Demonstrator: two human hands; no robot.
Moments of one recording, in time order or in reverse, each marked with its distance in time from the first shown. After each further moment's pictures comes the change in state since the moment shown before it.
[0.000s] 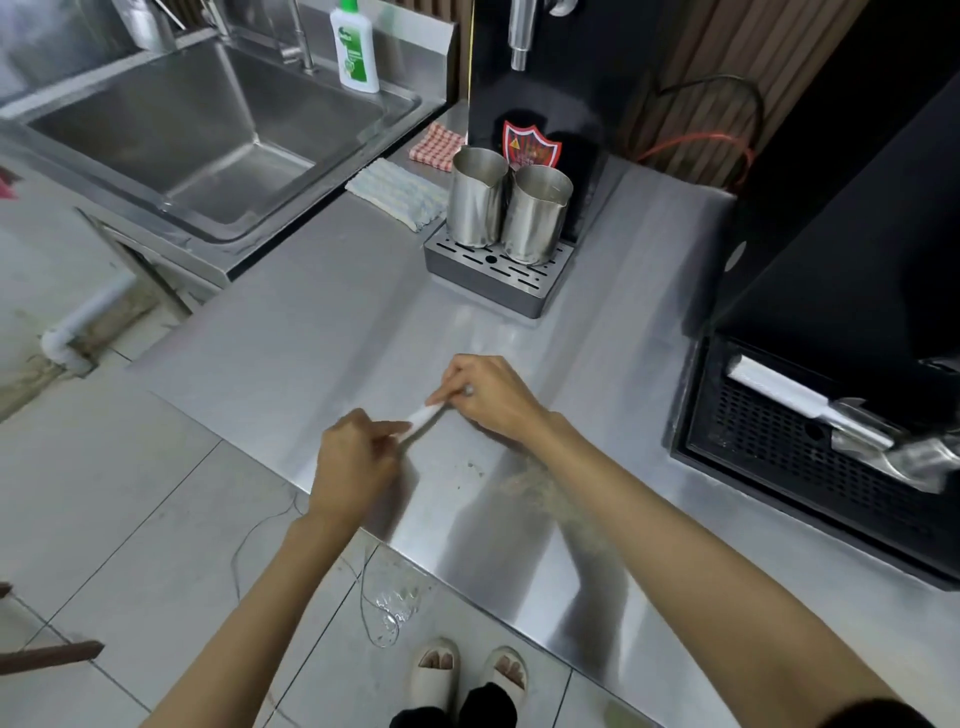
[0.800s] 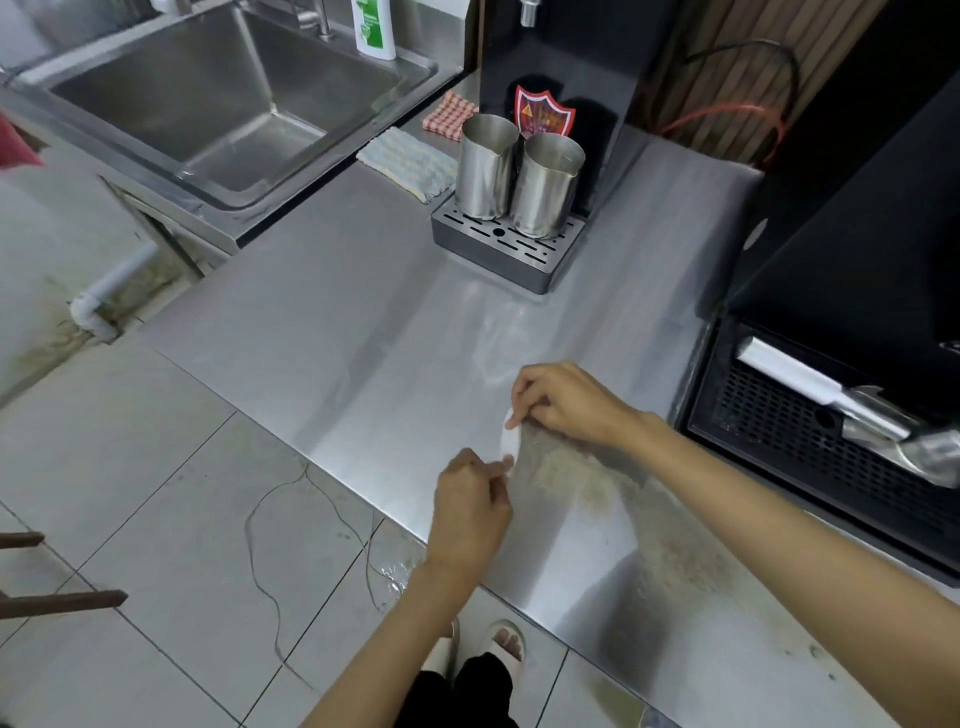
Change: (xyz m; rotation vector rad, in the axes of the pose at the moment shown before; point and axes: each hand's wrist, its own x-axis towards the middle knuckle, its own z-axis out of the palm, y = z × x) left_hand -0.075 0.071 0.067 -0.171 -0.131 -0.020; right_hand -0.062 0.044 -0.043 -0.065 -0.191 -0.058
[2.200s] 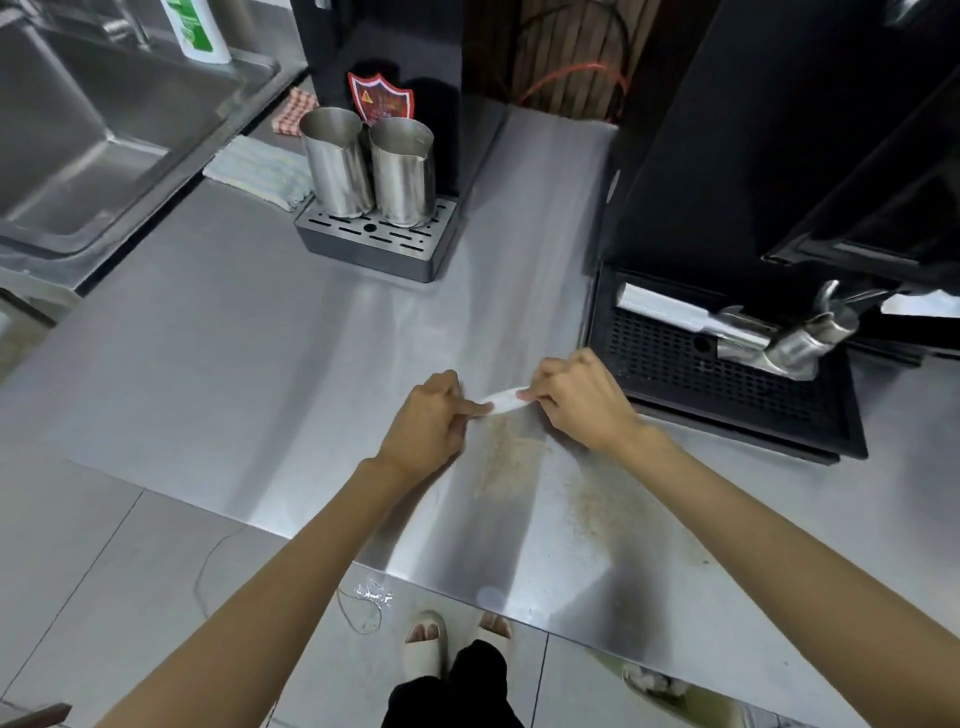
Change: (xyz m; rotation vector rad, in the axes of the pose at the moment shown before) left_hand 0.078 0.022 0.024 0.192 -0.253 0.618; right_hand -0.089 0.046 -0.004 -0.415 0.242 0.283
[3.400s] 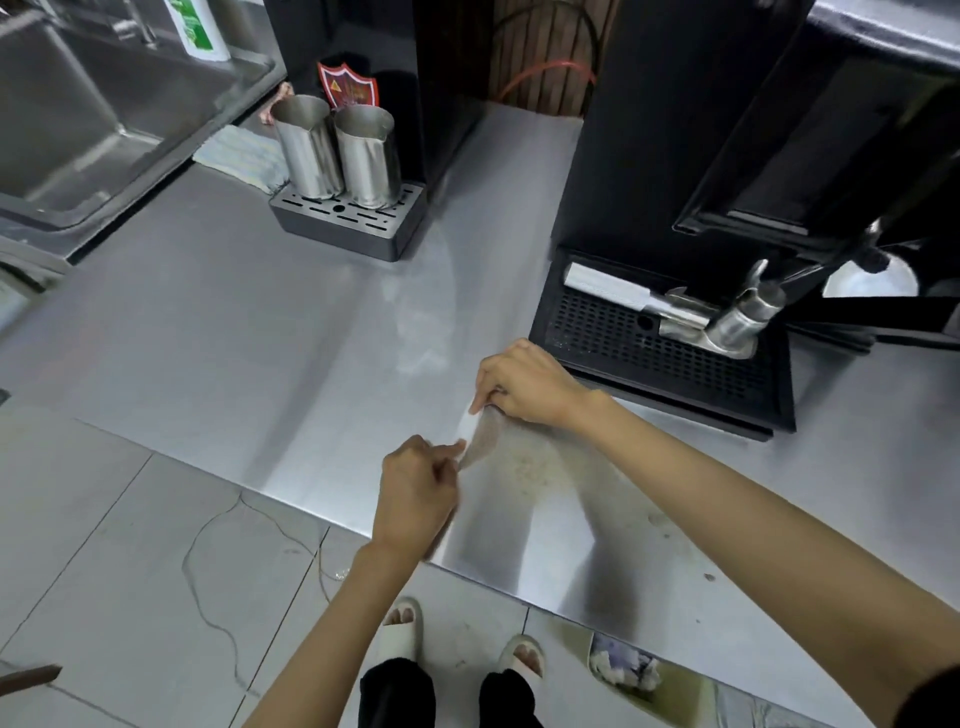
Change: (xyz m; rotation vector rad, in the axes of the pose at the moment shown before) left_hand -0.074 0.093 0.047 -0.114 0.164 -0.460; right_hand -0.022 0.008 -0.014 0.127 -0.134 -0.231
